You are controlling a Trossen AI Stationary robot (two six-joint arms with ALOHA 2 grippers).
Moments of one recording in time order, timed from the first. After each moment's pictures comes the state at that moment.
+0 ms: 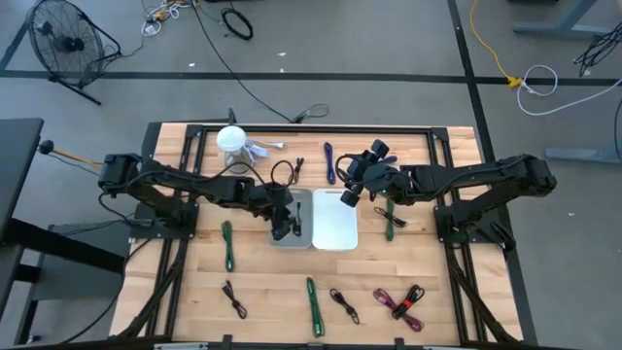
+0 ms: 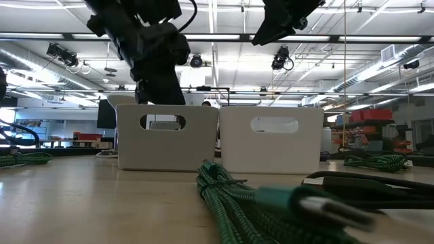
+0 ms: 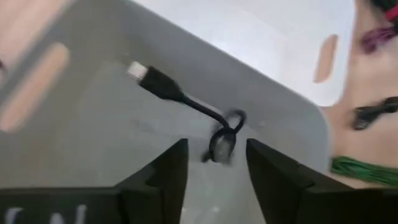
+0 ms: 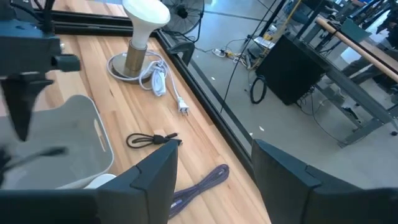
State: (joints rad) left arm -0.01 1.47 0.86 -0.24 -0.02 -0.47; right arm 0.07 1.35 1.11 -0.35 0.72 0.00
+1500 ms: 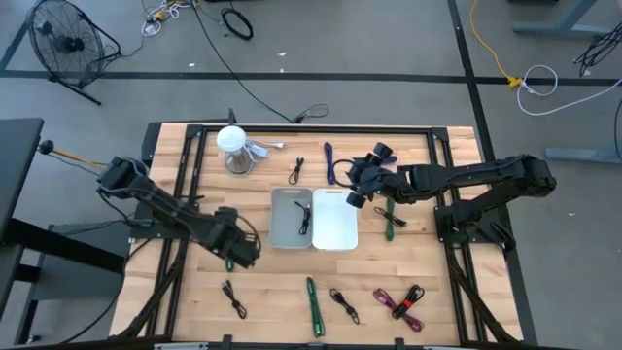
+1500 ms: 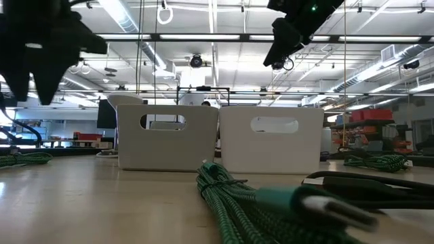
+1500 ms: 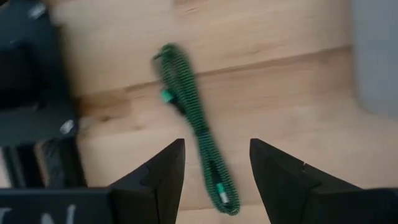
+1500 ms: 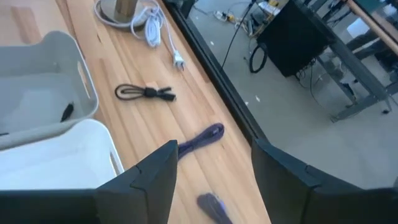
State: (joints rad) left arm -0.50 1.51 1.05 -1.26 -0.17 -1.92; right arm 0.03 1.35 1.07 -0.49 0.69 0.05
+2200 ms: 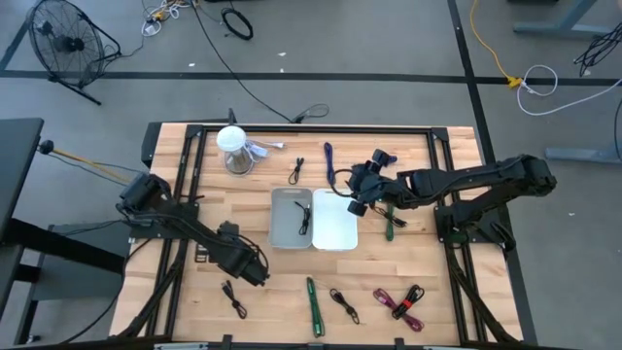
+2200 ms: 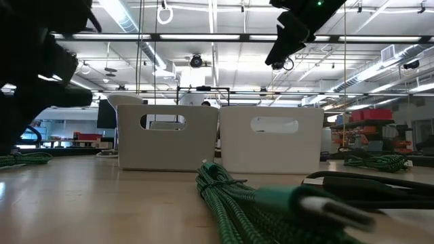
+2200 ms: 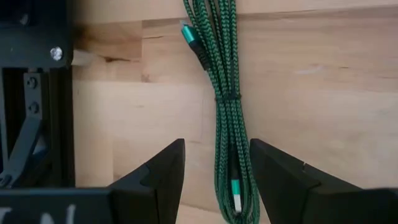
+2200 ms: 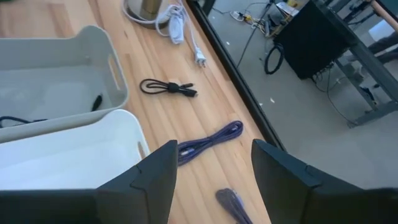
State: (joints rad) left arm -0.56 1.77 1.05 -1.19 -0.06 -2.13; right arm 0.09 1.35 1.07 -0.52 0.66 0.07
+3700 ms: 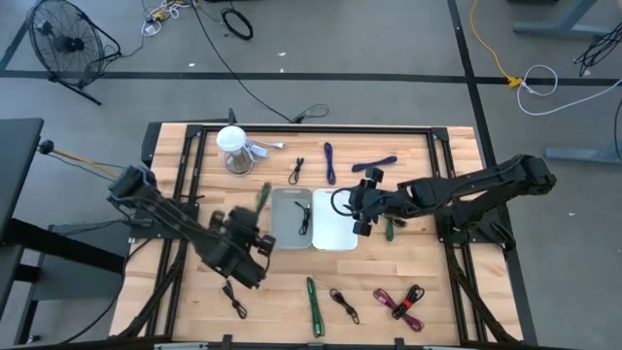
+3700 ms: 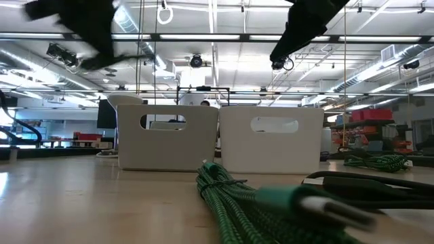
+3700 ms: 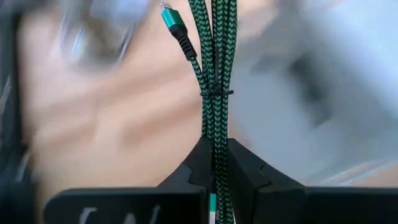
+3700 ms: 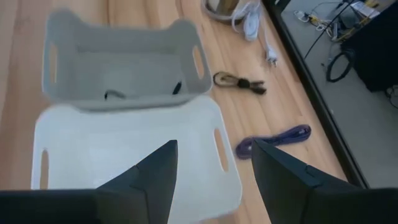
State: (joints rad) left arm -0.58 1.64 1.35 -1.39 -0.81 -1.74; right arm 0.18 1.36 1.07 -0.54 0.48 0.10
